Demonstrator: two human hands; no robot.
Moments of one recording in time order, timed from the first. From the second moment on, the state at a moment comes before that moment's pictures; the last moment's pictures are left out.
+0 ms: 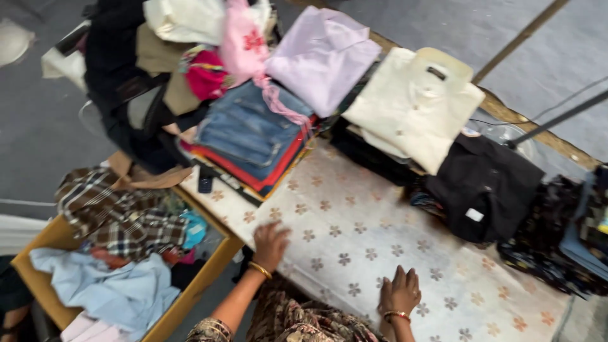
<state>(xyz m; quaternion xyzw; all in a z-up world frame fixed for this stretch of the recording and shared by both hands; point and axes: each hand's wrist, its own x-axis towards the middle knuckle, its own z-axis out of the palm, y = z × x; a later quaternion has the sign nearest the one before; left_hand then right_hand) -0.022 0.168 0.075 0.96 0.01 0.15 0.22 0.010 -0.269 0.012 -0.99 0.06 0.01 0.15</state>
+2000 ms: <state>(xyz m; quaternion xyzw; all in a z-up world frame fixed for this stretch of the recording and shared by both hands) -0.170 0.395 0.287 0.75 0.25 0.61 0.08 0.001 -0.213 0.045 -0.97 0.08 0.08 0.22</state>
